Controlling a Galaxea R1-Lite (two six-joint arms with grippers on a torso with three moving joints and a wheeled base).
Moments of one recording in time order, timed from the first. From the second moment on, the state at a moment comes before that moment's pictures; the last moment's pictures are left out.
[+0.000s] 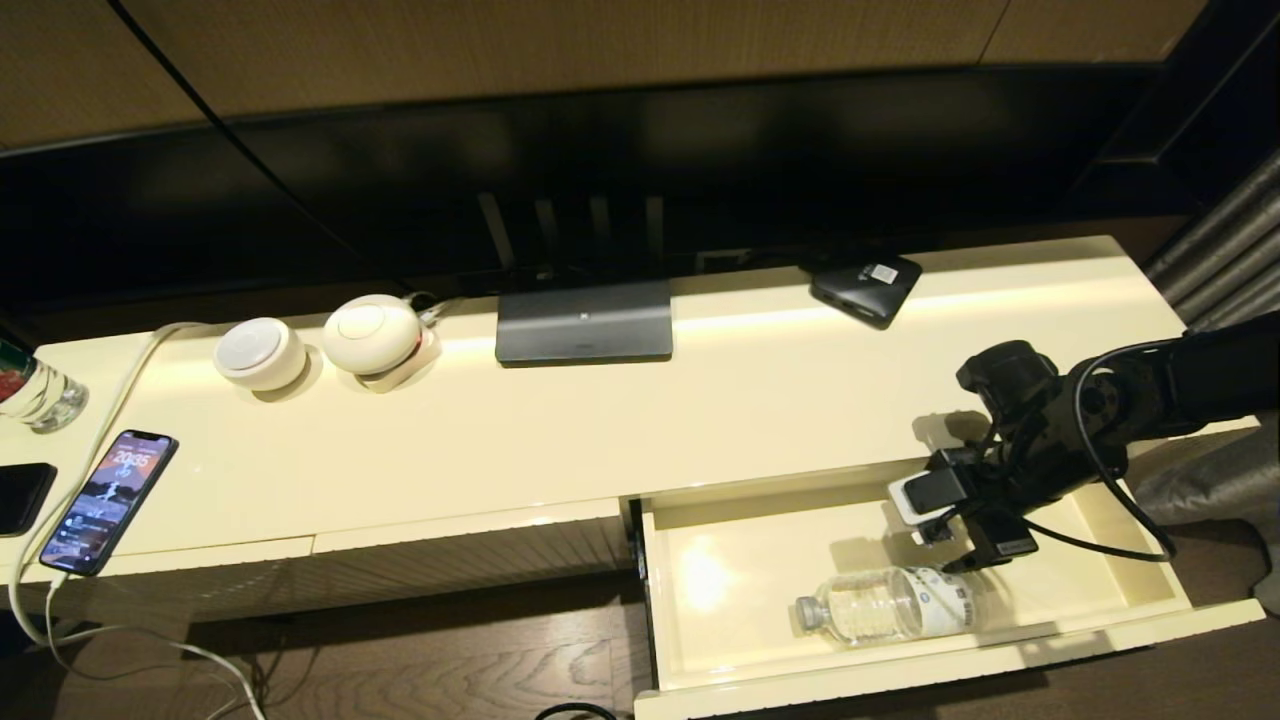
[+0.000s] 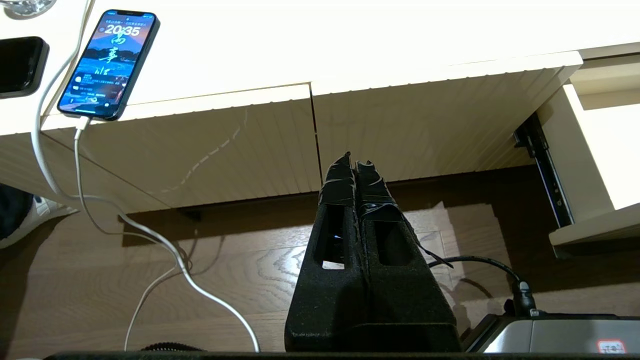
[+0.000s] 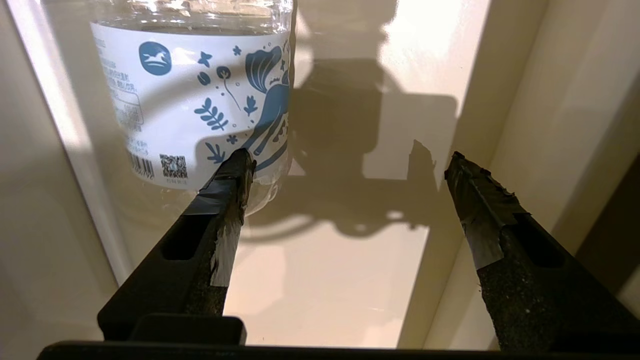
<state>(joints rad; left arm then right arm) 0.01 0.00 0.00 0.00 0.00 0.02 0.10 2.07 -1.35 0.37 0.11 -1.58</state>
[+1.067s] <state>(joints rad) 0.01 0.00 0.00 0.00 0.00 0.02 0.10 2.11 -1.54 0.59 0.05 -1.60</state>
